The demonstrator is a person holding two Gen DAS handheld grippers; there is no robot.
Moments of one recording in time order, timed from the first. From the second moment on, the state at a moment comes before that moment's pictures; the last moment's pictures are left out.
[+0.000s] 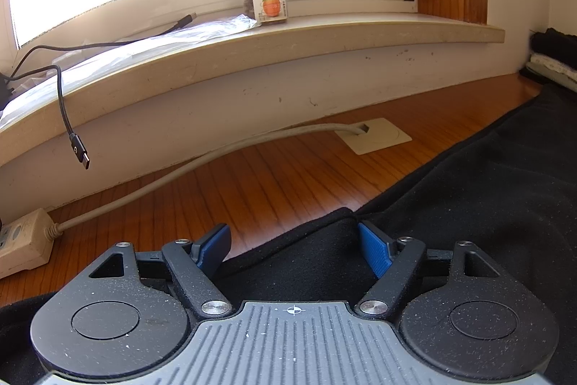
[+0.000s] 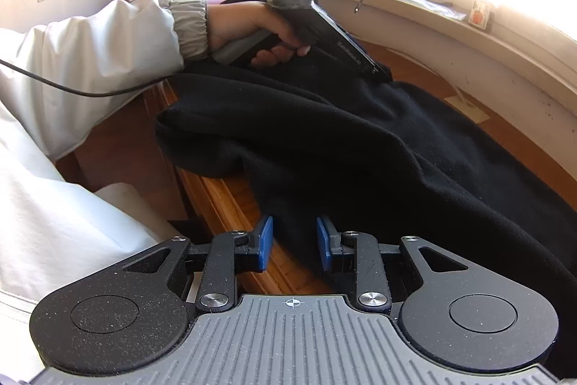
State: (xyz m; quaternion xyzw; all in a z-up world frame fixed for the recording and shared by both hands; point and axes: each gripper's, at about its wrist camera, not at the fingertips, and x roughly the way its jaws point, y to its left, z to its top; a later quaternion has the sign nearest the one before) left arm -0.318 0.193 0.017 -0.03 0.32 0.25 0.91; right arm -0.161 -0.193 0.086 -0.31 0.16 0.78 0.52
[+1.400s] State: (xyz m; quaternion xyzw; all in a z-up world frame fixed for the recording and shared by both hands) left arm -0.329 0.207 0.016 -0.05 0.32 0.22 0.92; right arm -0.137 -0.188 0.095 -0.37 0.04 0.72 0.59
